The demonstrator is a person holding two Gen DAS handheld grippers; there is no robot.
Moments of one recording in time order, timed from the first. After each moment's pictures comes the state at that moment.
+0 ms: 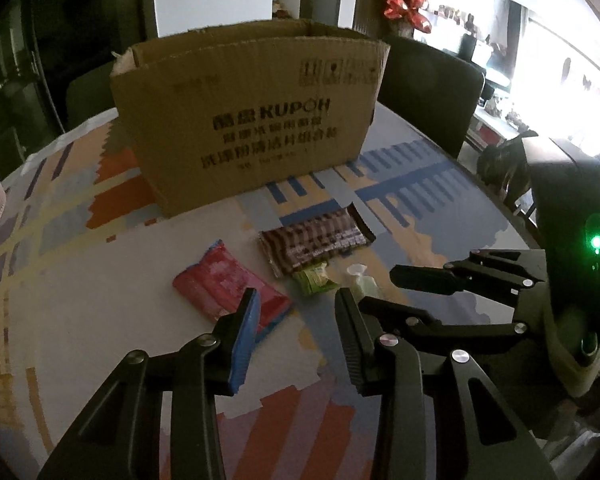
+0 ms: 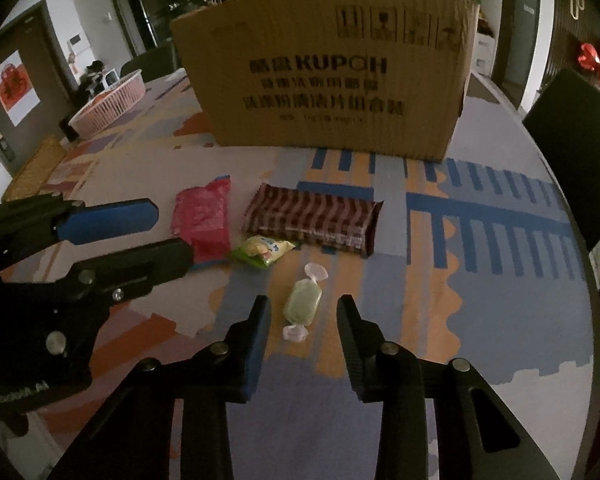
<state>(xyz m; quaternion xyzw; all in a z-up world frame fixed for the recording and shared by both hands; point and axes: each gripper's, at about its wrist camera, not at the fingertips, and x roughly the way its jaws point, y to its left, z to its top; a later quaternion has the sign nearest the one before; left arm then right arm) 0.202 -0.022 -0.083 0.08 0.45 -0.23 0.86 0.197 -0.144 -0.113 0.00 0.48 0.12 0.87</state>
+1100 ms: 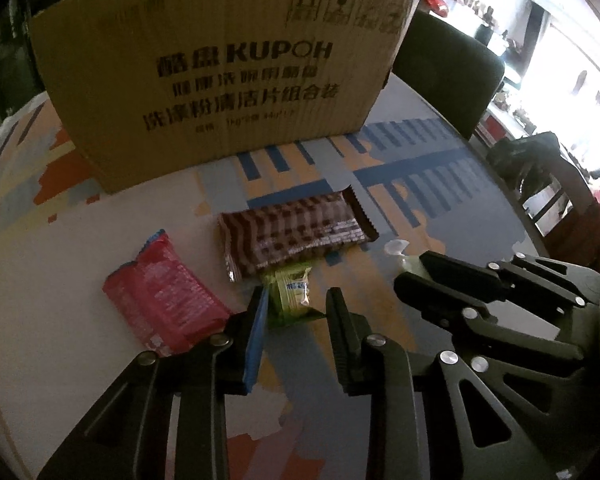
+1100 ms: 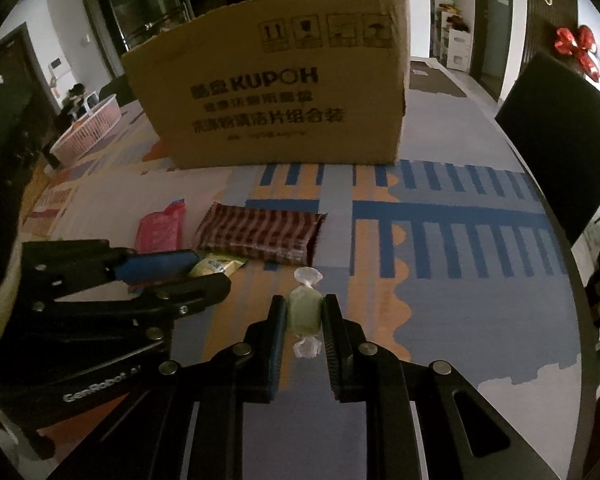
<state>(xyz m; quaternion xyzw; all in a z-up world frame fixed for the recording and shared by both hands) 0.243 -0.057 -0.121 0.05 0.51 -0.22 0.83 0.203 -0.180 -0.111 0.03 0.47 0.09 0.88</state>
